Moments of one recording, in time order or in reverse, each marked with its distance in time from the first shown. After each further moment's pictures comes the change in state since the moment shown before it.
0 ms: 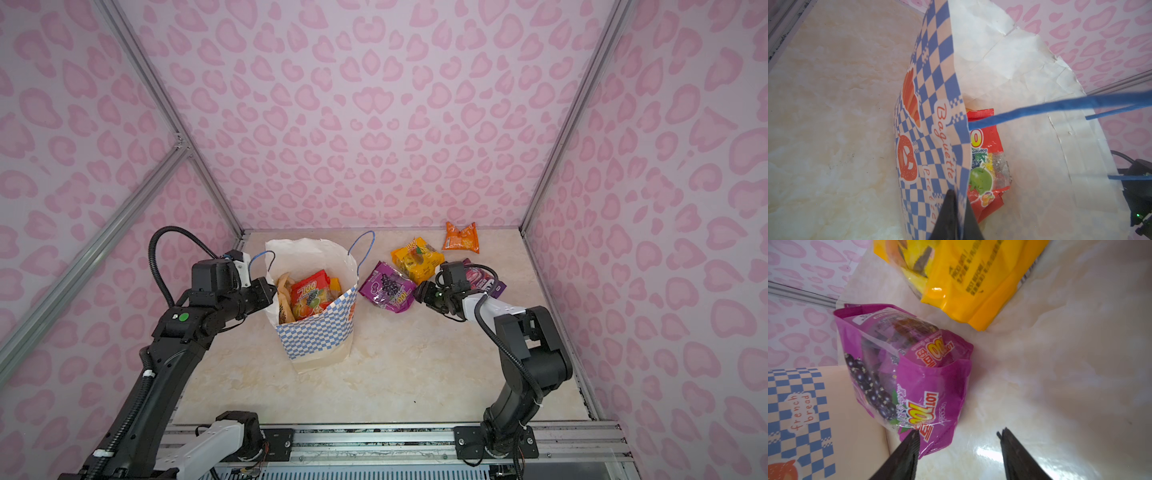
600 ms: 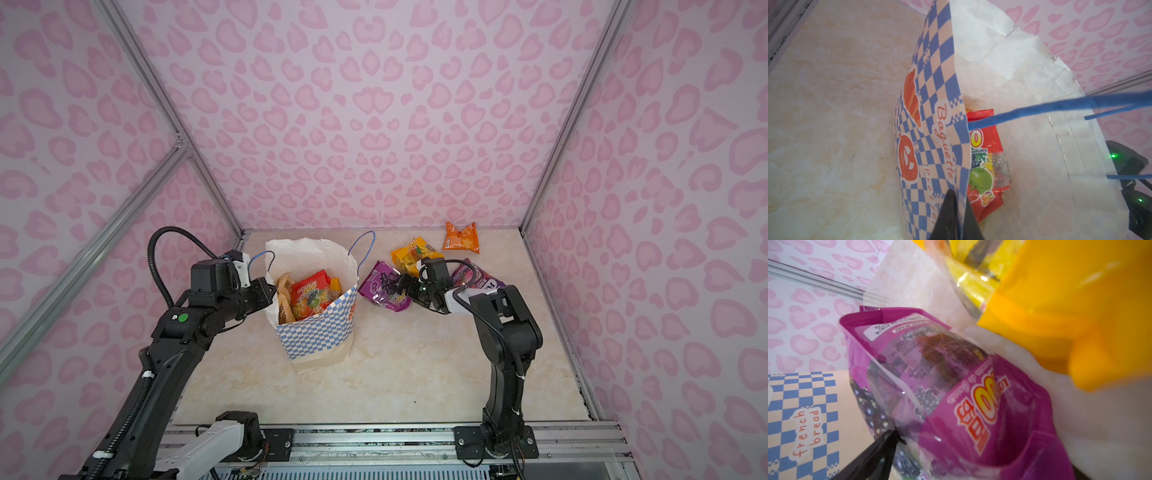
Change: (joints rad) left arm 0.000 -0.003 0.000 0.000 0.000 0.000; right arm 0.076 0.224 0.131 0.212 -0.099 0.035
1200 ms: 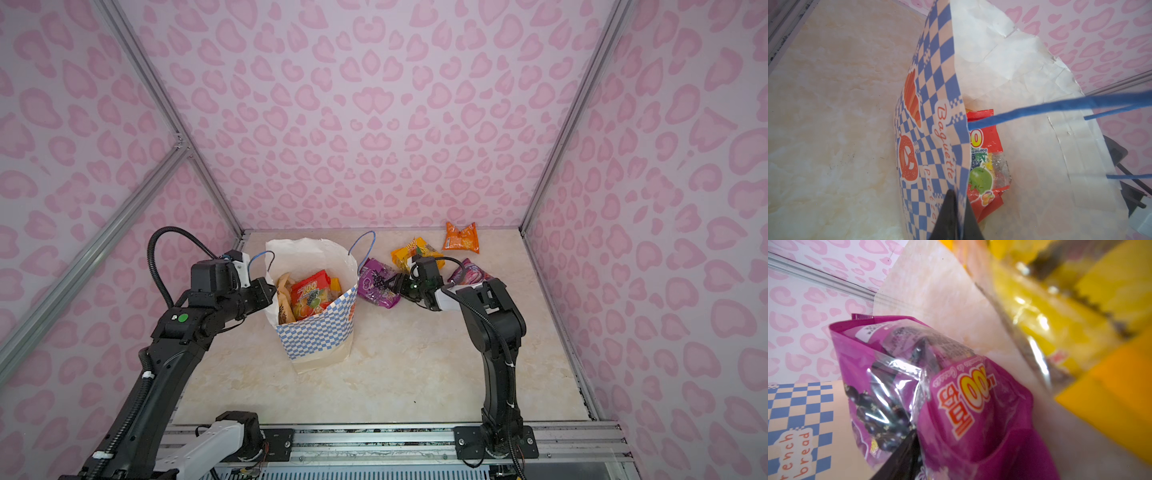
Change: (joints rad) left arm 0.000 -0.001 0.000 0.000 0.000 0.000; right arm 0.037 0.127 0.077 0.091 0.010 0.016
